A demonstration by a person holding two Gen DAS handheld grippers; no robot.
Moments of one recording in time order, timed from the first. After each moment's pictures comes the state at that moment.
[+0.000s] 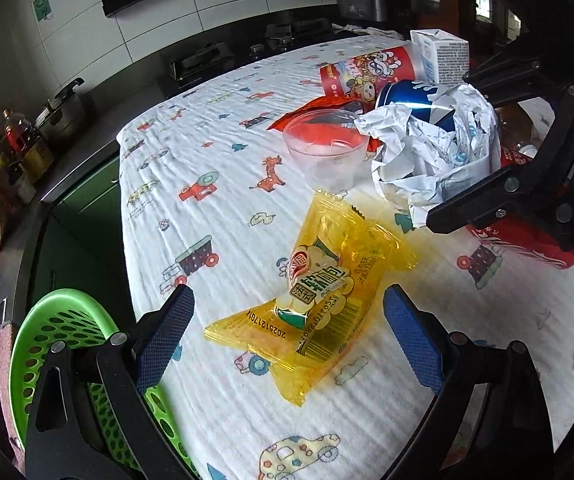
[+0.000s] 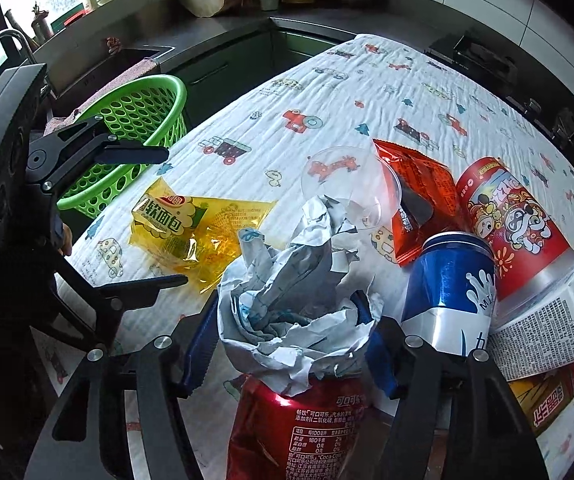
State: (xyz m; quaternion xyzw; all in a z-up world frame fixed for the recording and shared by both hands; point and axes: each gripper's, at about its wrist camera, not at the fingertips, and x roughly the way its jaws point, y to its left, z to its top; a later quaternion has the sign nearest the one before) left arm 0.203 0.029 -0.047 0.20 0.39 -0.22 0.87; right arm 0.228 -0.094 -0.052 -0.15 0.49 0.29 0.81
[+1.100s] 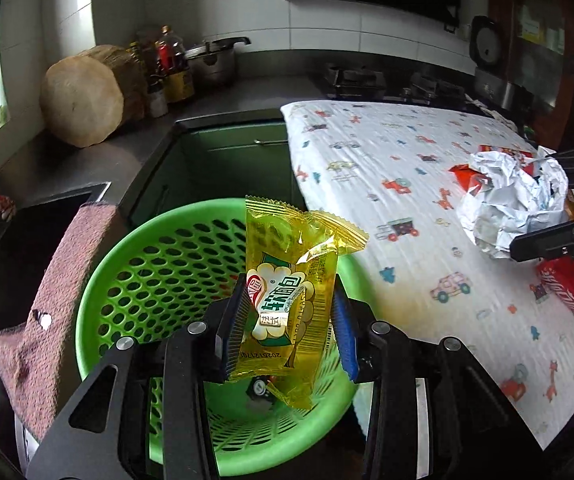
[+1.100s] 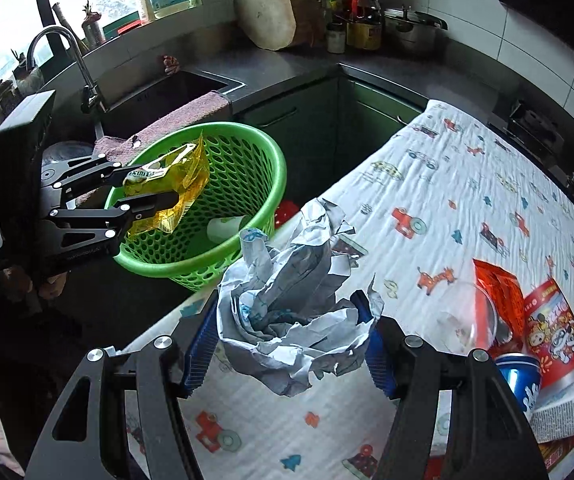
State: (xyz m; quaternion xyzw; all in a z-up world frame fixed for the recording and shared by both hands) left arm 0.172 0.211 -0.006 0.03 0.37 -0.04 0.93; right arm 0.214 0.025 -0.002 -0.16 0.44 0.37 0.81
